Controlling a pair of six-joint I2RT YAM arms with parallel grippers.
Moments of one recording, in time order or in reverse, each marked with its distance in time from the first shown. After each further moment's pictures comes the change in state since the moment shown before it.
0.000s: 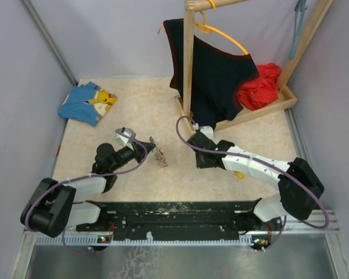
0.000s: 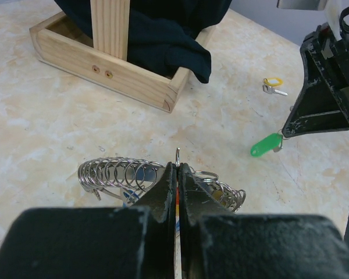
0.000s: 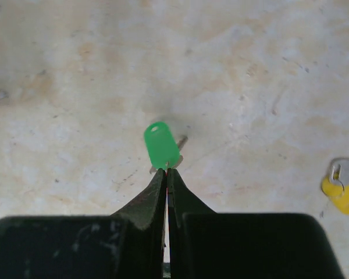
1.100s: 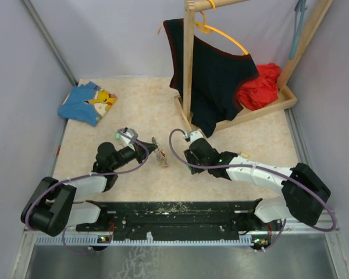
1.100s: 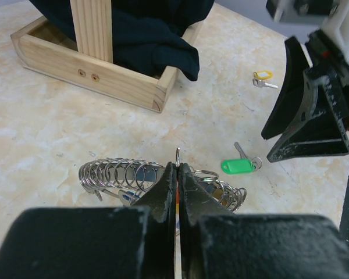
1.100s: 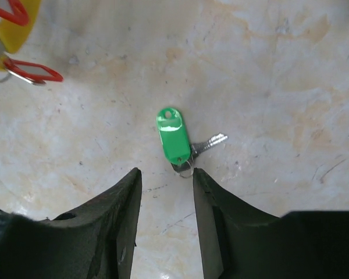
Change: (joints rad) left arm -0.011 0.012 0.017 -0.012 0.052 0.034; right arm 0.046 -0.048 -0.112 0.347 -0.179 -0.395
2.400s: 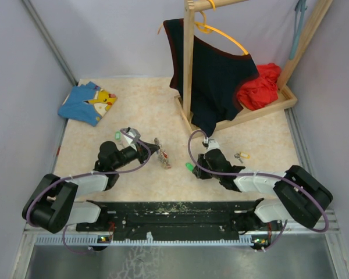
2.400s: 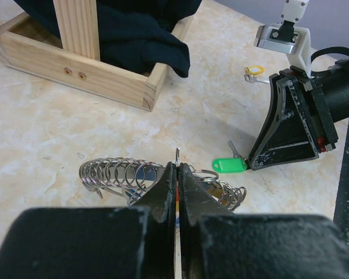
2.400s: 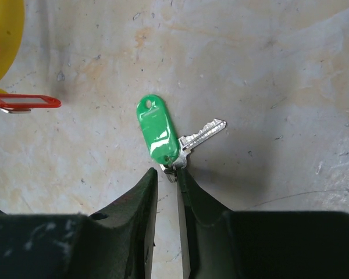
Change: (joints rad) left arm -0.018 0.031 0.016 -0.001 0.023 0.001; right arm -0.115 -0.028 -0.400 0.514 -0.132 0.322
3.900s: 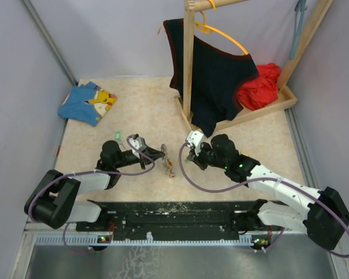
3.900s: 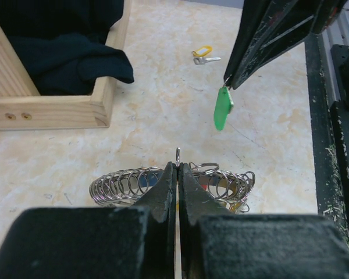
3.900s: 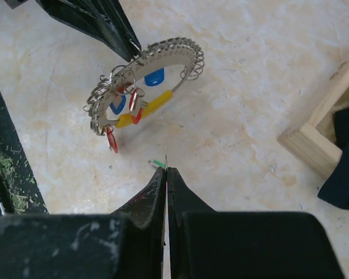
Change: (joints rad) left arm -0.026 0.043 0.017 0.024 0.225 0.193; right arm 0.000 -0.267 0.233 -0.272 -0.281 -0.819
